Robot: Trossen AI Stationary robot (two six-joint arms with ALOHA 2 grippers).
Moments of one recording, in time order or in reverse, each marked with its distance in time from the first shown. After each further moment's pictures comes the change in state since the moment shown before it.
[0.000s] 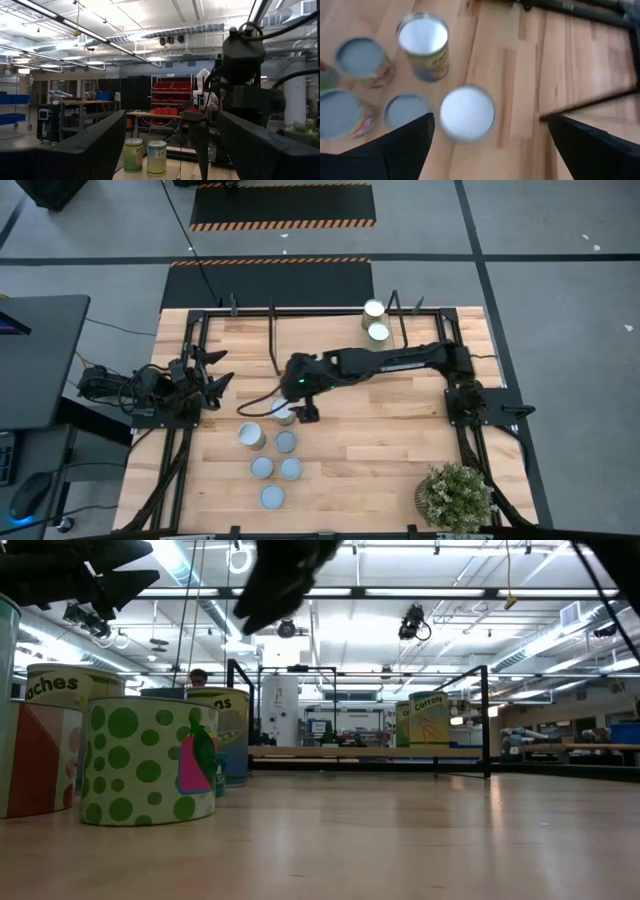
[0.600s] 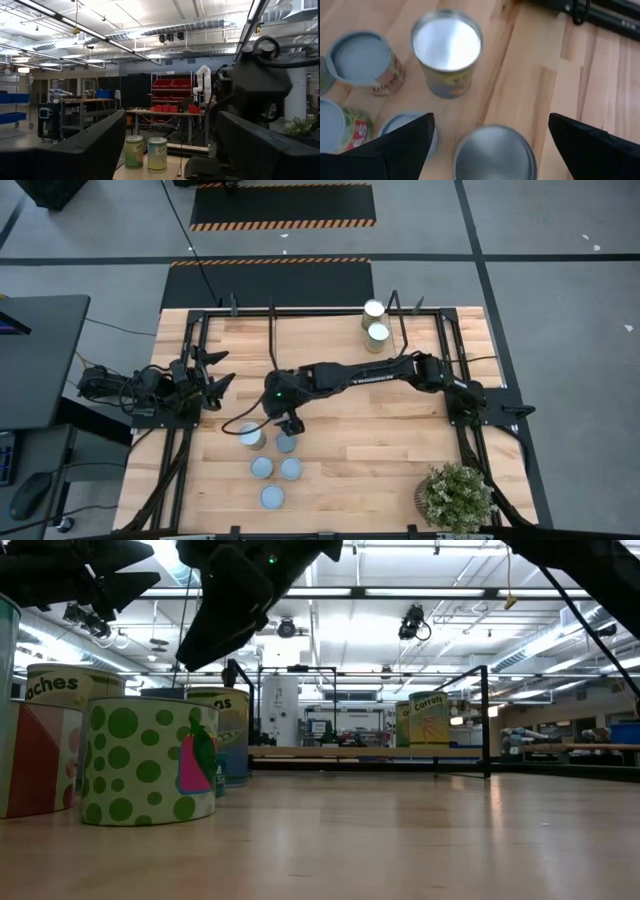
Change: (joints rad) left arm 0.000 0.000 0.000 -0.017 -0.002 0.001; right arm 0.016 0.236 0.189 0.037 -0.106 -0.107
